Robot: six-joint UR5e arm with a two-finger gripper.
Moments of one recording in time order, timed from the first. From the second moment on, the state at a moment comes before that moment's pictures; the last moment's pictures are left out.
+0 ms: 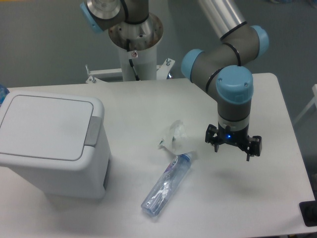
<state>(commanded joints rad) 2.61 -2.02 -1.55 -0.90 1.62 1.04</state>
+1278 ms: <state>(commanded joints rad) 2.56 -2.00 -1.54 -0.83 1.21 0.59</state>
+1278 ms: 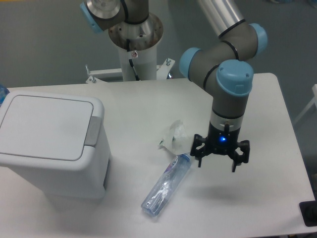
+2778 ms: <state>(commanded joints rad) 2.38 -1.67 -1.69 -0.84 1.01 0.25</state>
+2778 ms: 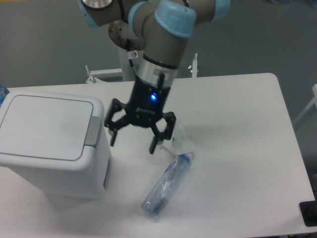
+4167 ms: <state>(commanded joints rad) 2.37 -1.69 -1.71 -0.83 1.02 0.27</state>
